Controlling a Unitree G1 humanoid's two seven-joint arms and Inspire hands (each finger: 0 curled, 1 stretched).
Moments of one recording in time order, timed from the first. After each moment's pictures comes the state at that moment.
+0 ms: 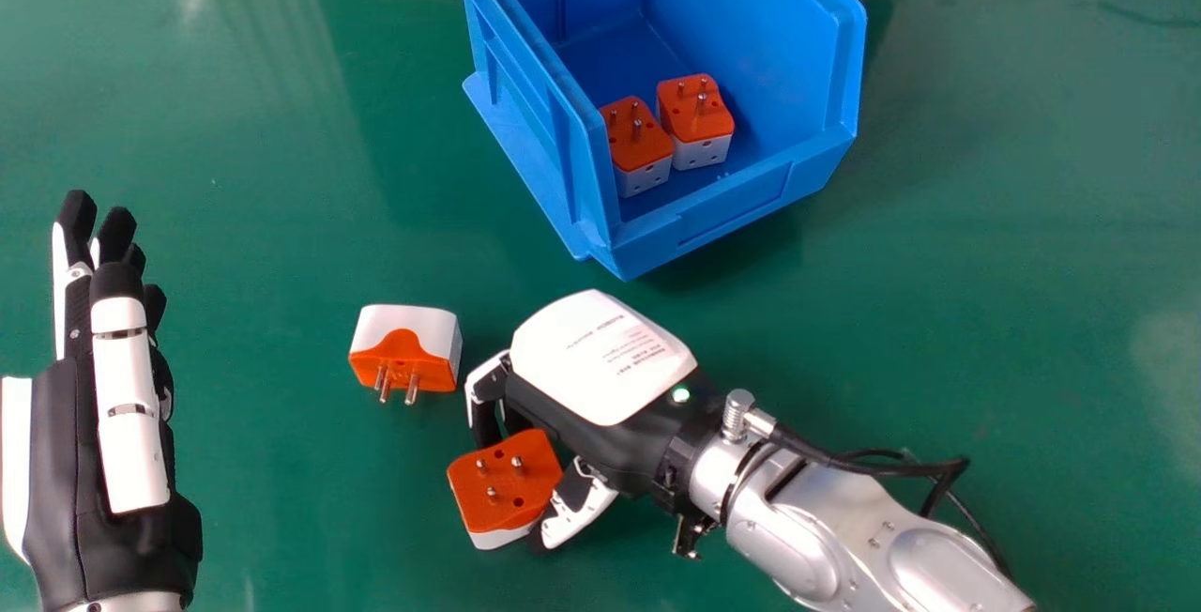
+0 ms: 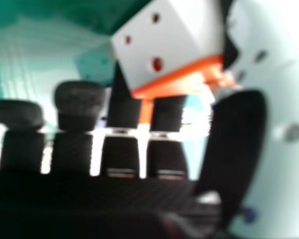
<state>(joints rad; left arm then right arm) 0.44 0.01 0.24 -0.28 -0.15 -0.31 -0.04 -0.33 -0.27 0.70 0.28 -0.91 -0.21 -0.02</state>
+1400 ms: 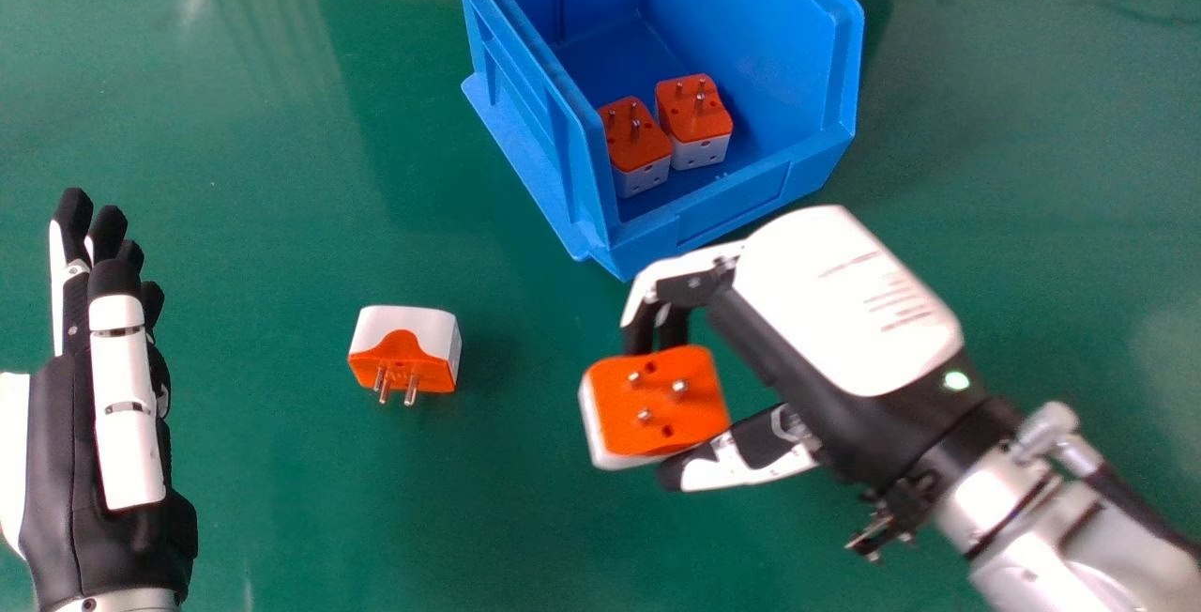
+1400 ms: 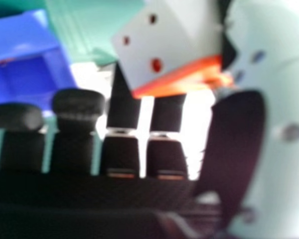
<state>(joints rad) 0.43 0.02 0.26 -0.26 -0.16 -0.31 -0.06 0.11 -0.47 0.22 -0.45 -0.76 -0.21 0.12</state>
